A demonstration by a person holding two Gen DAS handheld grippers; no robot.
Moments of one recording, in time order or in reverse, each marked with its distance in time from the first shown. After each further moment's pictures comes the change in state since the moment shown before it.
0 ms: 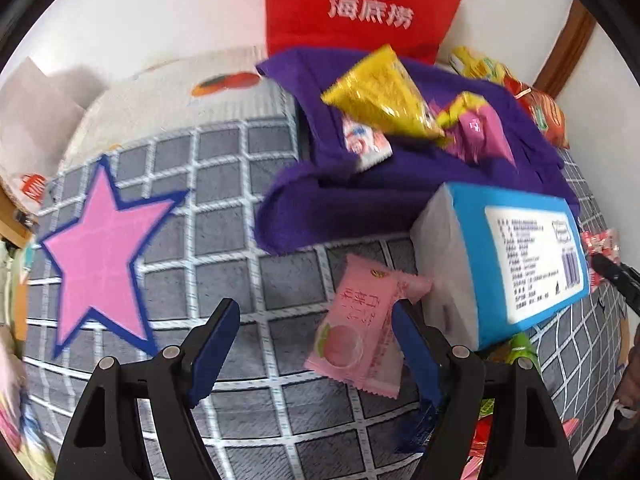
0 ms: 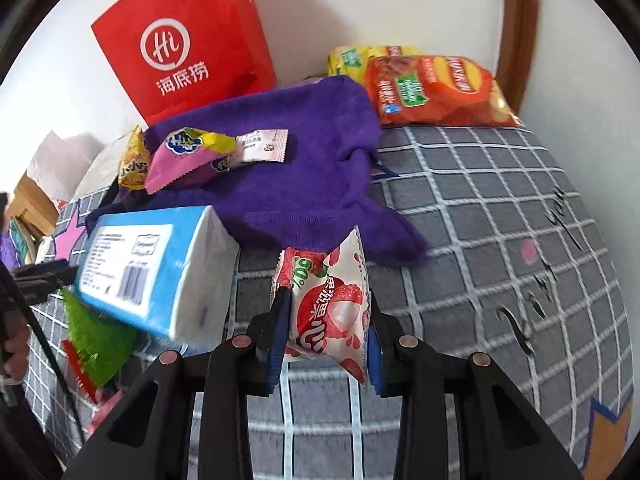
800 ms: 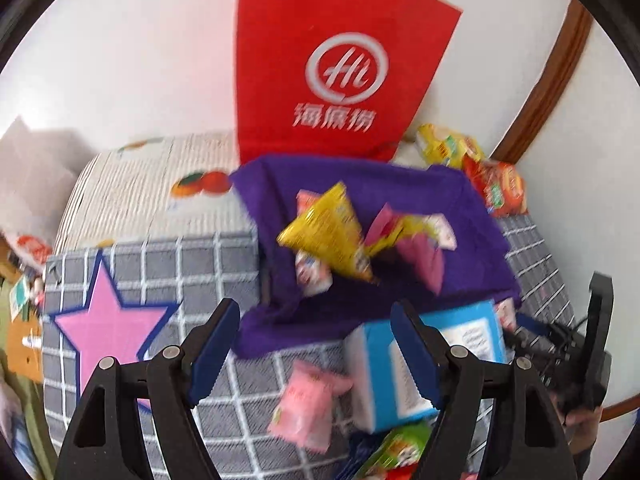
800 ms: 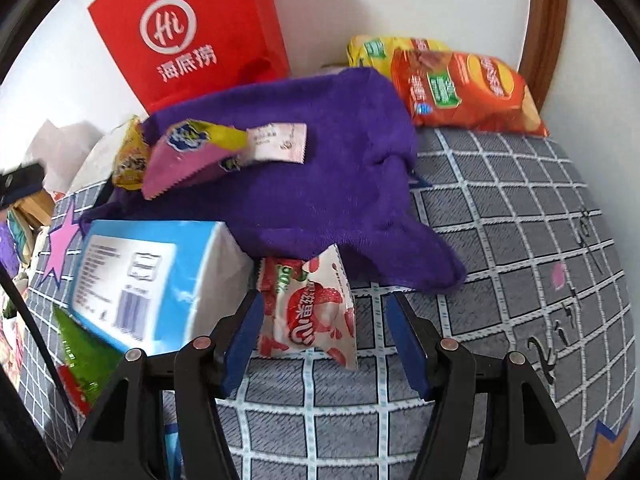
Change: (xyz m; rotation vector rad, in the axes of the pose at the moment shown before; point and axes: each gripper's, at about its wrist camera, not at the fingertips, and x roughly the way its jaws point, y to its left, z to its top) left arm -0.067 -0.013 0.066 -0.019 -0.143 -0.073; right arm 0.040 0.017 0.023 -0.042 0.045 0.002
